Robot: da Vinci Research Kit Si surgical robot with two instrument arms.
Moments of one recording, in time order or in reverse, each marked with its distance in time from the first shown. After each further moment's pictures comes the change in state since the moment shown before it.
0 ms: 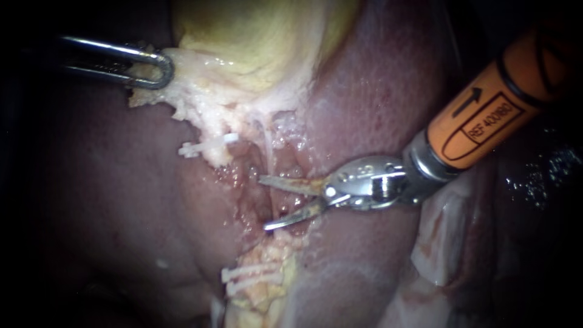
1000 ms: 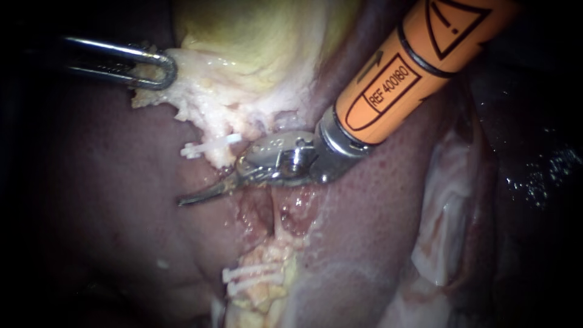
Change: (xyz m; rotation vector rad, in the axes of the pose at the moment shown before) right arm 0.004 0.001 0.013 0.704 -0.054 0.258; left arm 0.000 0.000 0.000 0.003 0.001 -0.002
